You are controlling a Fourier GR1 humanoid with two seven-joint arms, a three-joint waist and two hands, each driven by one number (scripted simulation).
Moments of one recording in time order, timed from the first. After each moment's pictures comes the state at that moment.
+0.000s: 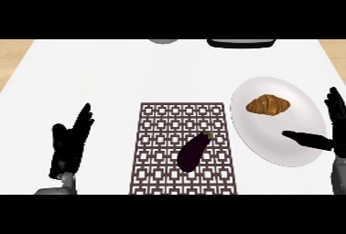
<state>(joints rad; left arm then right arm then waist) 0.00 0.09 0.01 -1.53 -0.11 0.11 0.26 -0.19 -0.30 -0.36 -1.12 0.18 -0.06 -0.27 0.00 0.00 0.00</state>
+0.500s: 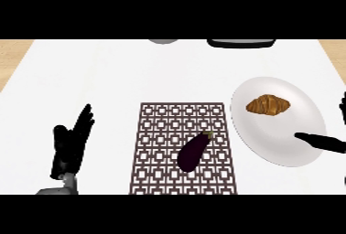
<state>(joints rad) 0.00 0.08 0.02 -1.51 -0.12 0.11 0.23 -0.21 -0.38 -0.39 -1.02 0.17 -0.07 -0.30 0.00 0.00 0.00</state>
